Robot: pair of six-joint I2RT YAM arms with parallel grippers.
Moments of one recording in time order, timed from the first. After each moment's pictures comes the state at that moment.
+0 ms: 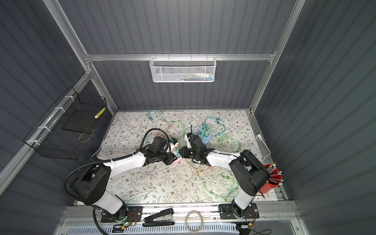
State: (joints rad) left arm -0.68 1.59 0.87 -0.19 0.19 0.06; right arm 0.69 1.67 0.84 0.15 -0.27 0.67
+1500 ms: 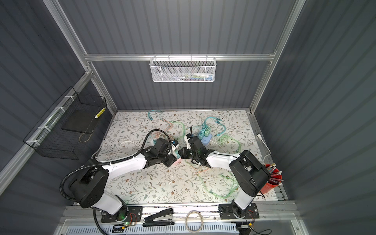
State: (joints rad) left arm -0.74 1.56 0.86 -0.23 0.08 0.02; right arm 0.71 1.67 0.81 0.18 -0.25 0.68
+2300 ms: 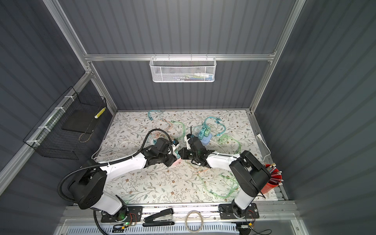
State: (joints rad) left arm -0.75 1.53 0.90 -0.29 0.05 0.03; right arm 0.71 1.66 0.80 0.19 -0.23 0.68
